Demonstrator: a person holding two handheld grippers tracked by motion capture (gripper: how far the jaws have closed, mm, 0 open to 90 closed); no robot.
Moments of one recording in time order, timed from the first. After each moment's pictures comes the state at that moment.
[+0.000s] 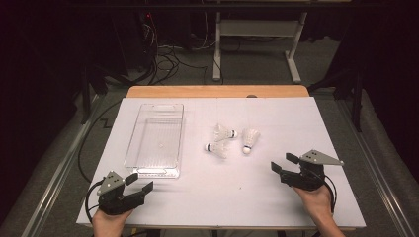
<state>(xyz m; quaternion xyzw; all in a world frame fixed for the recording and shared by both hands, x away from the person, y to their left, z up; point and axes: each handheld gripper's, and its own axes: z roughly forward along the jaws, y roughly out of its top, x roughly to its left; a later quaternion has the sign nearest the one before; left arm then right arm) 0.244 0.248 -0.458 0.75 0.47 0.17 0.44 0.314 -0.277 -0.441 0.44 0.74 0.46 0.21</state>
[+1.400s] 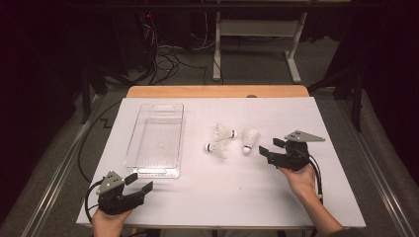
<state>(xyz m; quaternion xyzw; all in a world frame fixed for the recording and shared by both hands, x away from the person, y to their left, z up) 0.244 0.250 -0.458 0.75 0.47 0.17 0.44 0.364 -0.247 -0.425 0.44 0.75 0.45 0.19</state>
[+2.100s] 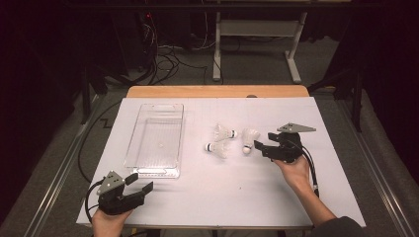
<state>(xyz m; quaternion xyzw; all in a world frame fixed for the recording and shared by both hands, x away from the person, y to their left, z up) 0.244 0.249 -0.458 0.75 0.47 0.17 0.44 0.388 -0.233 -0.421 0.44 0.77 0.43 0.18</state>
